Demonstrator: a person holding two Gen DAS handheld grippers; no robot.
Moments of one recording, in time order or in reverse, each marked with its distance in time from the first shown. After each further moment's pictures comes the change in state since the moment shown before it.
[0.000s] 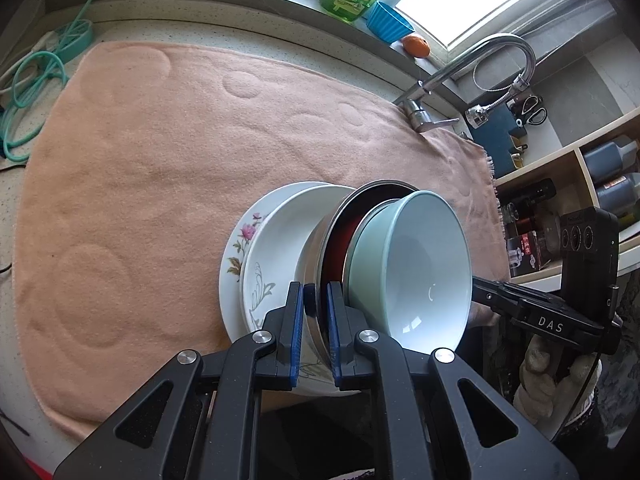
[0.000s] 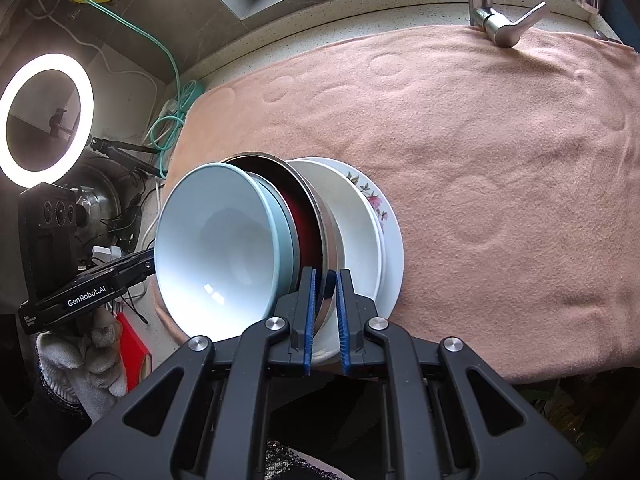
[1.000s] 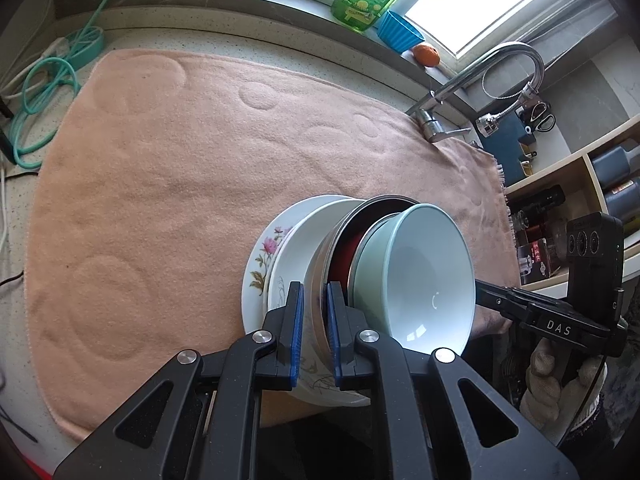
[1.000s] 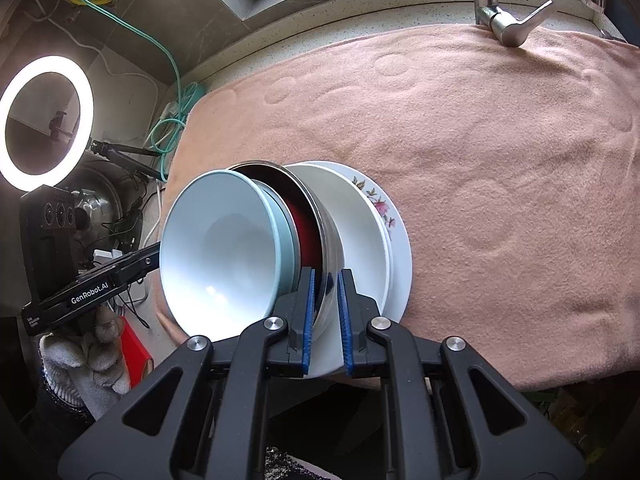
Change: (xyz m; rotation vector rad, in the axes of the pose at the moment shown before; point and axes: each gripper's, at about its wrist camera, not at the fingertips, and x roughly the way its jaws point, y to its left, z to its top) left arm -0.006 0.009 0.004 0.001 -0.033 0.034; right arm 0.003 -0.001 0.005 -0.004 -0.014 0.016
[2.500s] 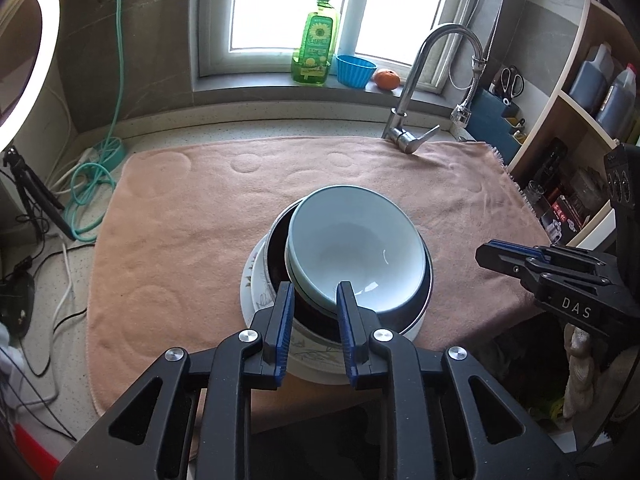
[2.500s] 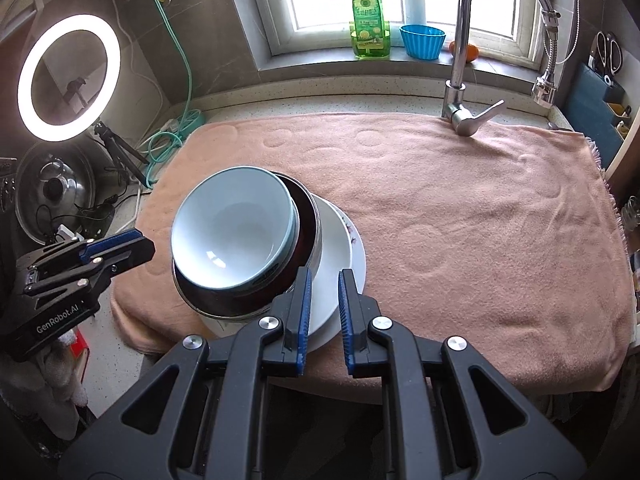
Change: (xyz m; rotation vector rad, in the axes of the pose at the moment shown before) left arm -0.041 -0.081 -0.067 0.269 -0.258 0.229; right arm -0.062 0.034 -0.062 -0.192 -0.288 -0.206
